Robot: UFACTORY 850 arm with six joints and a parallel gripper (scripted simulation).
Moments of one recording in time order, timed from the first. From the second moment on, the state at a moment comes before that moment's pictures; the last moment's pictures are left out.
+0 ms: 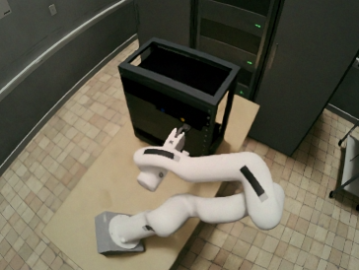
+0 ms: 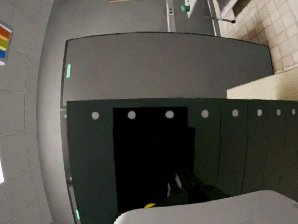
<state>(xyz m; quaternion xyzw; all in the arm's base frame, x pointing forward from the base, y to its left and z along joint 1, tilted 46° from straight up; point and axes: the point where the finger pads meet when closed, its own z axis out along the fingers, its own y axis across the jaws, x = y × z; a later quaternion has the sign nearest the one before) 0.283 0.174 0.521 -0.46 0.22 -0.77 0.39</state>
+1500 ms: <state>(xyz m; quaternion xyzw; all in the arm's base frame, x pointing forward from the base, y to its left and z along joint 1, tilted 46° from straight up) 0.296 0.174 0.528 -0.46 0.22 -0.77 0.39</state>
